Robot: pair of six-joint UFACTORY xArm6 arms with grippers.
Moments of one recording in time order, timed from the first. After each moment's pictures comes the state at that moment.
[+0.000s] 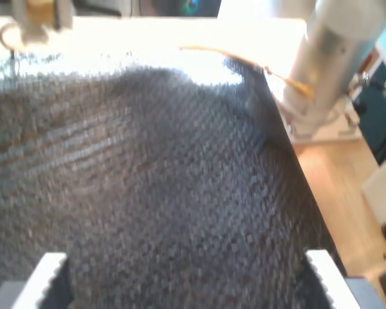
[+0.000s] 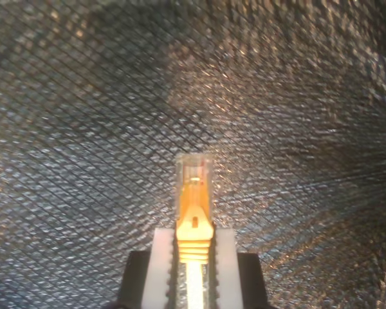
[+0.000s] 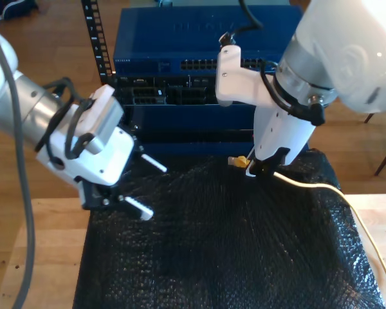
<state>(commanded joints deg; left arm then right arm) 7.9 -18.3 -51.8 -49.1 96.6 -250.7 23.9 -22.3 -58.4 12.6 71.5 -64.0</state>
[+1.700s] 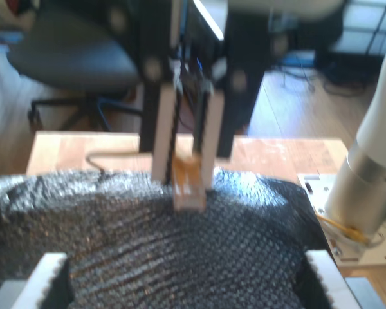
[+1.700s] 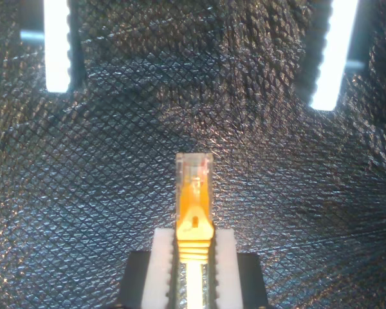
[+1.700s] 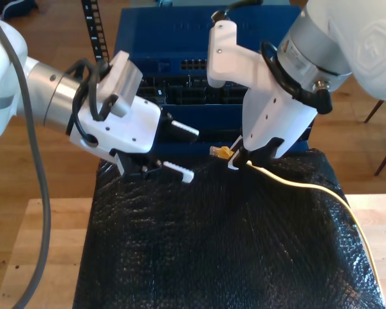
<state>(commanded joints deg) 5.9 -17.4 -52.2 -62.8 94.3 -253.5 25.5 -23.9 -60.9 18.6 72.5 -63.9</state>
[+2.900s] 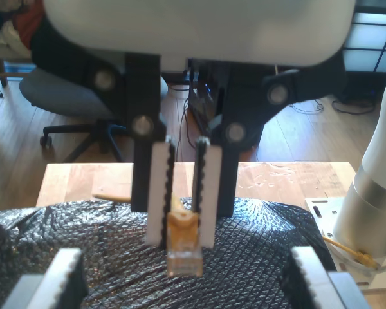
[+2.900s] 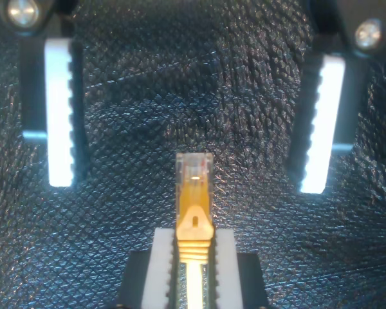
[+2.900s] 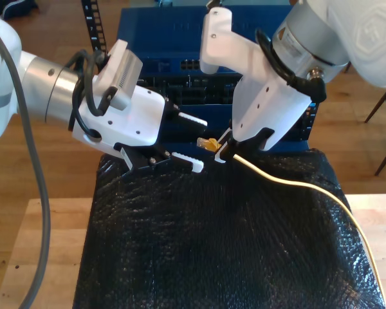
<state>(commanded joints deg) 5.6 -19.6 -51.1 -64.9 94.0 -253.2 25.5 -22.6 -63.0 21.8 72.5 -63.8</state>
